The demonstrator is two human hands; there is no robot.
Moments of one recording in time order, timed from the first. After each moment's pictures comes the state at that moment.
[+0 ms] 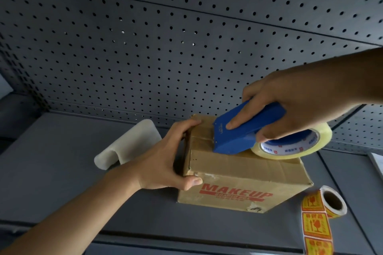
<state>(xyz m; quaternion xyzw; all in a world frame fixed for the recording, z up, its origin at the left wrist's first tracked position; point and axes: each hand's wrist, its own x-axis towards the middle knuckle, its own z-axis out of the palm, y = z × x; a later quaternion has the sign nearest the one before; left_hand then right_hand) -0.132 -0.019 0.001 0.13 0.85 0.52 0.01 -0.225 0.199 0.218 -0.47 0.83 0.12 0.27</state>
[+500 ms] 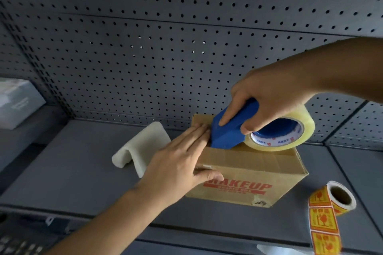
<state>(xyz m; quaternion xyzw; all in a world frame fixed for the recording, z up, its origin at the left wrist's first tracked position) -0.094 0.033 0.035 0.06 0.97 0.10 -0.20 -0.242 0.185 0.219 -0.52 0.82 0.11 0.23</state>
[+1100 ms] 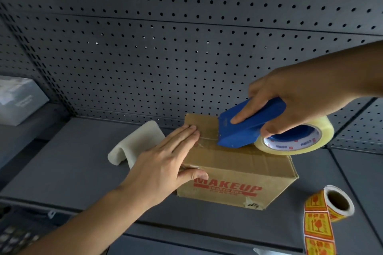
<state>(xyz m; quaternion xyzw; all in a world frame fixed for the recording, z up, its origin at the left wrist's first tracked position) -0.091 0.032 0.032 0.06 0.97 0.06 -0.21 -0.254 0.237 0.228 -0.52 0.81 0.08 0.24</state>
